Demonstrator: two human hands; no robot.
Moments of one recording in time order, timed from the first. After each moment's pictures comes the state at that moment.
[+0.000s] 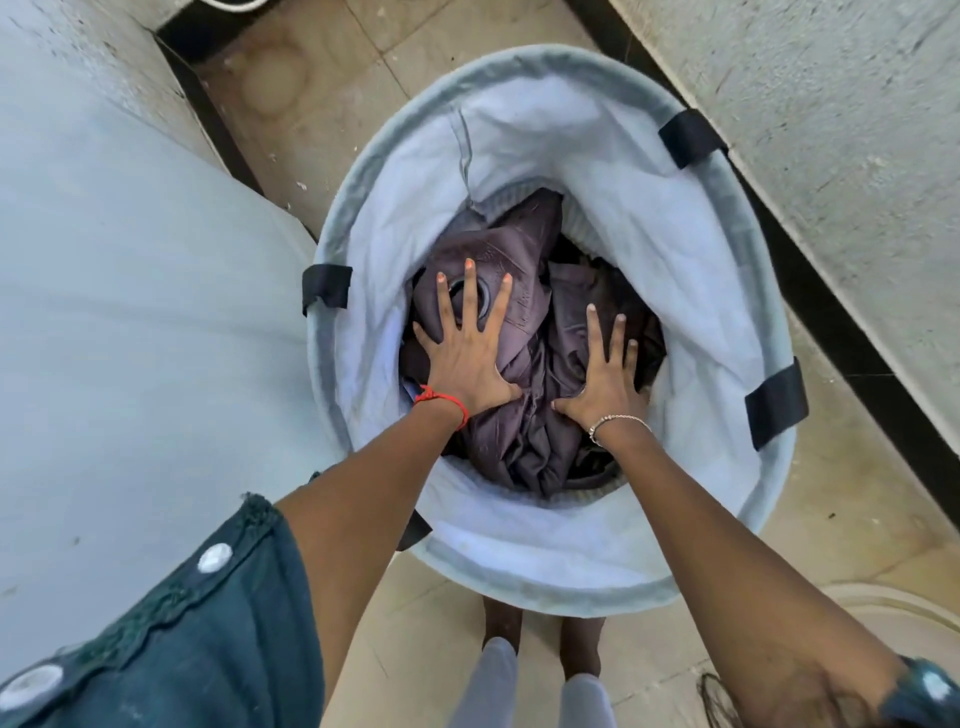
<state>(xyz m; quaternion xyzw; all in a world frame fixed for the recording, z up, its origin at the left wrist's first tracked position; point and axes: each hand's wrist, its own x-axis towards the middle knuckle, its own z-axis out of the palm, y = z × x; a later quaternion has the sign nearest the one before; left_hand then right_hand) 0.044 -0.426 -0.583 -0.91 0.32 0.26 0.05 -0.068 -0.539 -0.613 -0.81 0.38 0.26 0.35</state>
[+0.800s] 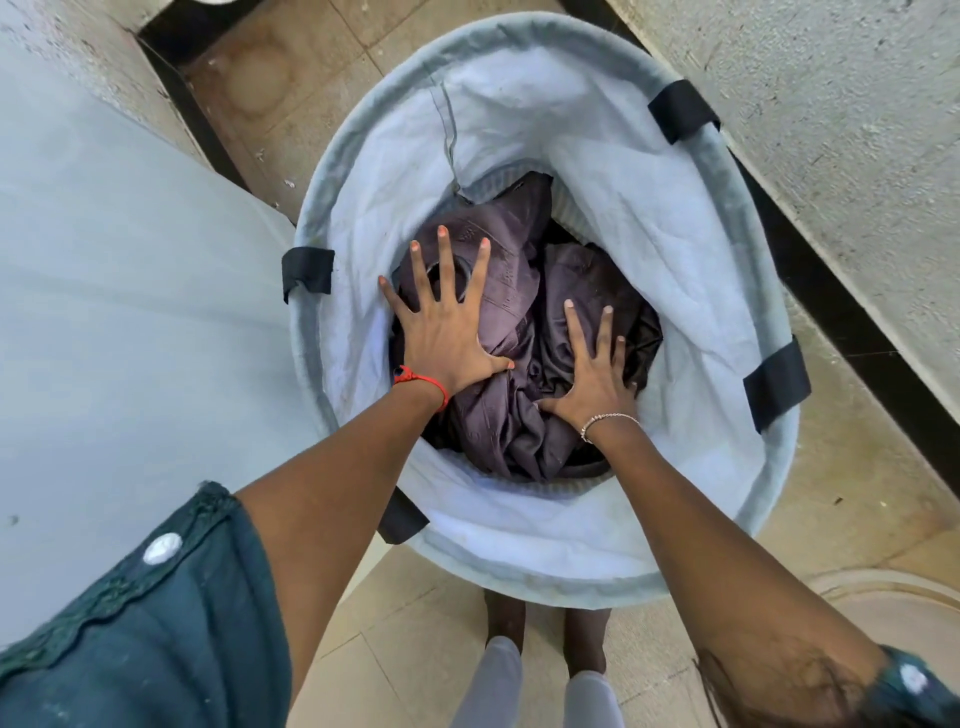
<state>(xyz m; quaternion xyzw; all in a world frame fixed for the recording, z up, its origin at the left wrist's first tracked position) 0.057 -0.426 -0.583 -0.92 0.34 0.17 0.10 -0.076 -0.528 -0.626 -0.82 0.36 0.23 0.37</state>
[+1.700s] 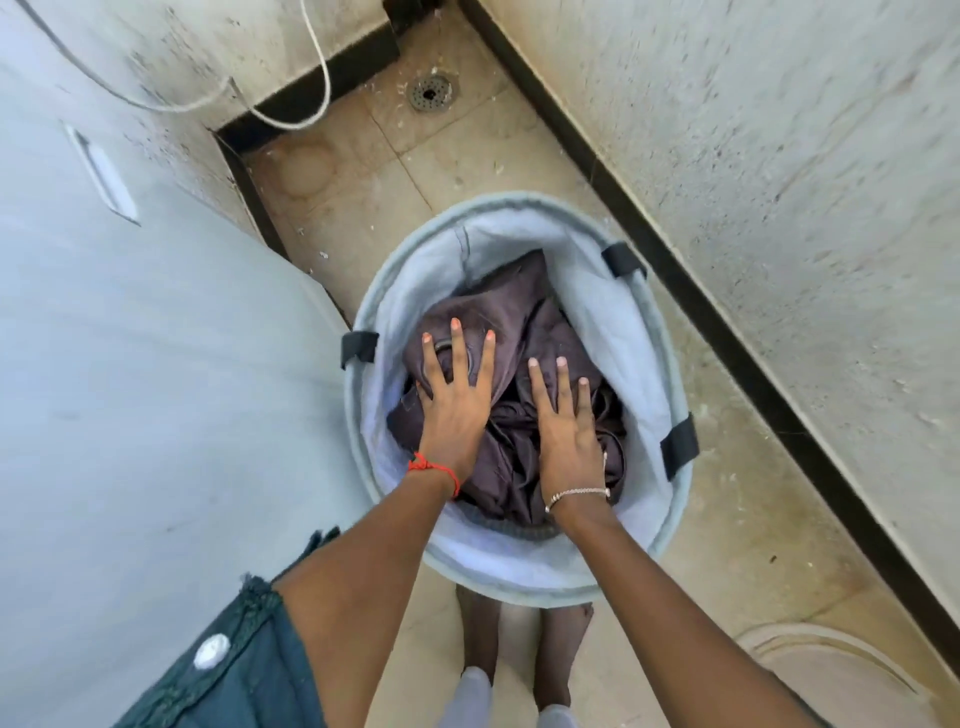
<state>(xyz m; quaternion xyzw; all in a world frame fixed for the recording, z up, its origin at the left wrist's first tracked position) 0.015 -0.423 -0.510 -0.93 0.36 0.10 0.07 -0.080 -0.509 -0.515 -0.93 0.30 0.06 0.18</state>
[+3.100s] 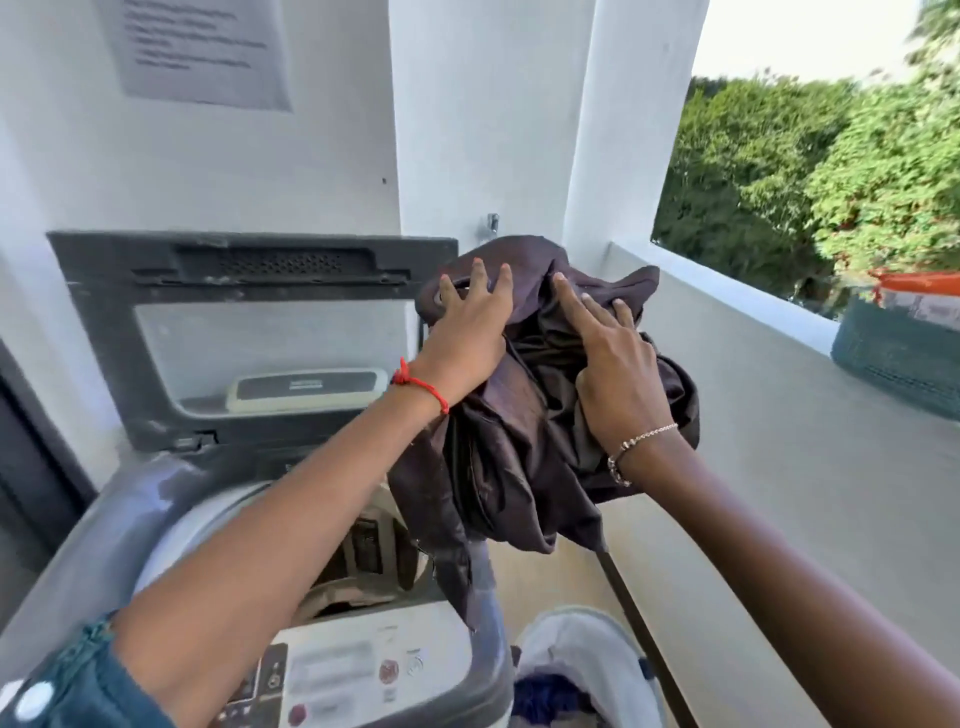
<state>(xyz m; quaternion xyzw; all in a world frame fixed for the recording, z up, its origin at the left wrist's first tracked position) 0.044 -0.259 0.255 -0.95 0.24 -0.14 -0.16 -0.036 -0.384 0.237 -0.94 0.00 -0.32 0.11</state>
